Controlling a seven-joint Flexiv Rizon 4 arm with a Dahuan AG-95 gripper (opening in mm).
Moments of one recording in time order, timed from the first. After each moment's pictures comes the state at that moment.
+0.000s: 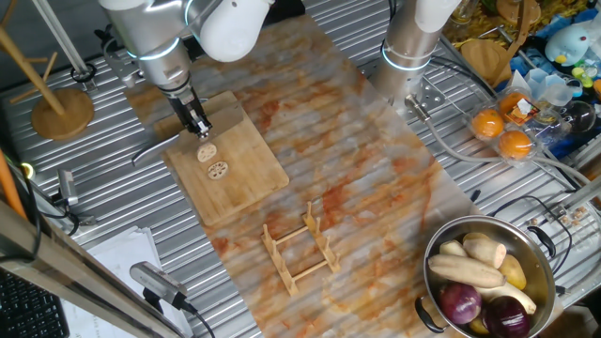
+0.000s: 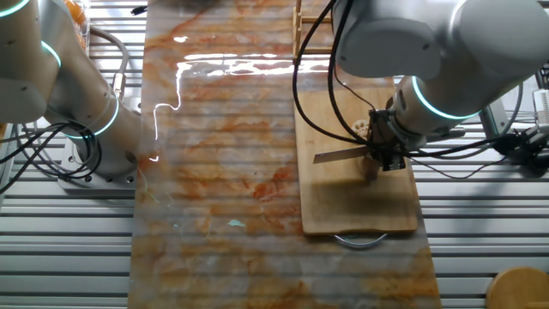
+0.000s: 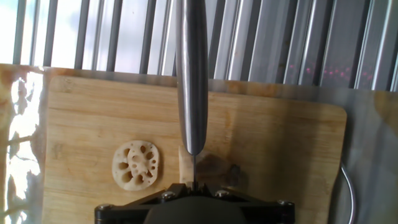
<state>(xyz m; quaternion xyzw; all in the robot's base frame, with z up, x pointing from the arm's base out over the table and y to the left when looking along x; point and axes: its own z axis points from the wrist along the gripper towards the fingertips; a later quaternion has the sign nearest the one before) 0.554 -0.055 0.081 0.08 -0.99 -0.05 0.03</state>
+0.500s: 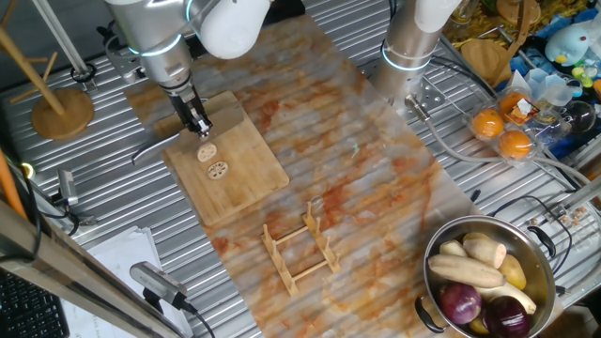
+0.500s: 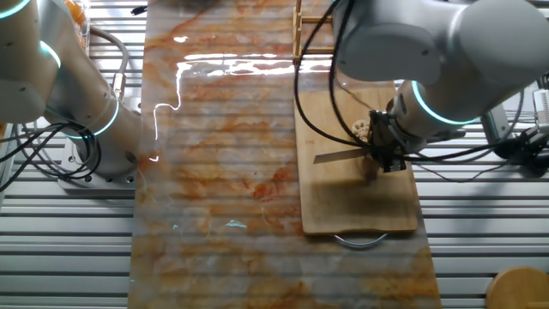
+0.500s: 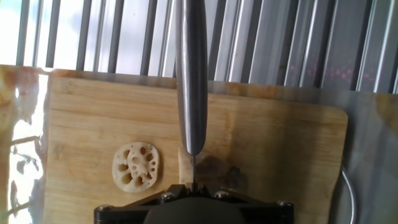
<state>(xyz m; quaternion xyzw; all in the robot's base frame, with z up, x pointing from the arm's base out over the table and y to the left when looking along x) 0.558 -0.058 0.081 0.08 -0.99 -0.06 0.04</state>
